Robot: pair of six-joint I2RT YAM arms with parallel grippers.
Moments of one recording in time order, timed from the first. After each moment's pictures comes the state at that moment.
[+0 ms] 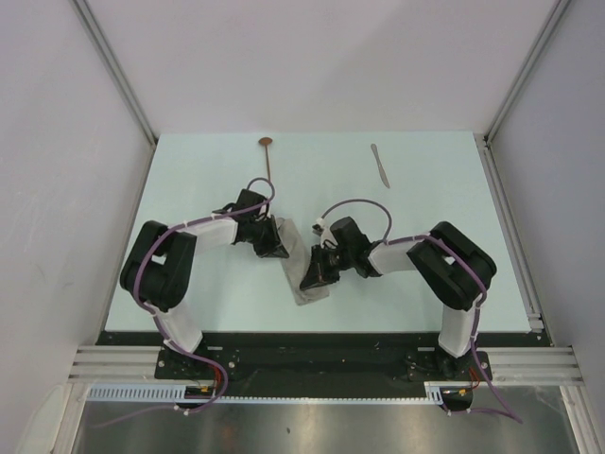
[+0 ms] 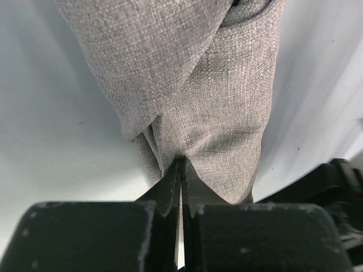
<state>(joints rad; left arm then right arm) -0.37 1.75 0.94 -0.27 0.37 -0.69 0.72 1.84 0.84 0.22 -0.64 0.72</state>
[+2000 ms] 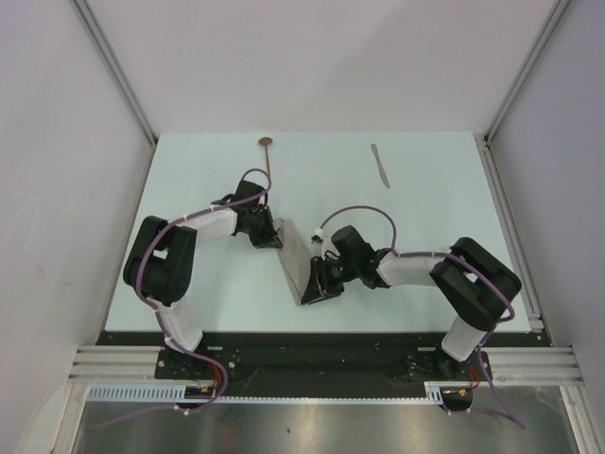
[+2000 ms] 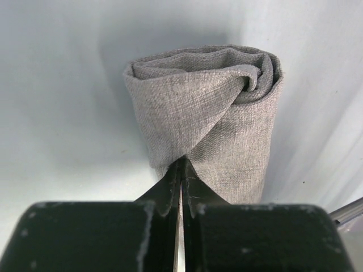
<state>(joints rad) -0.34 1.79 1.04 -0.34 0.26 -0.68 0.81 1.71 0.75 0.17 -0.64 0.72</state>
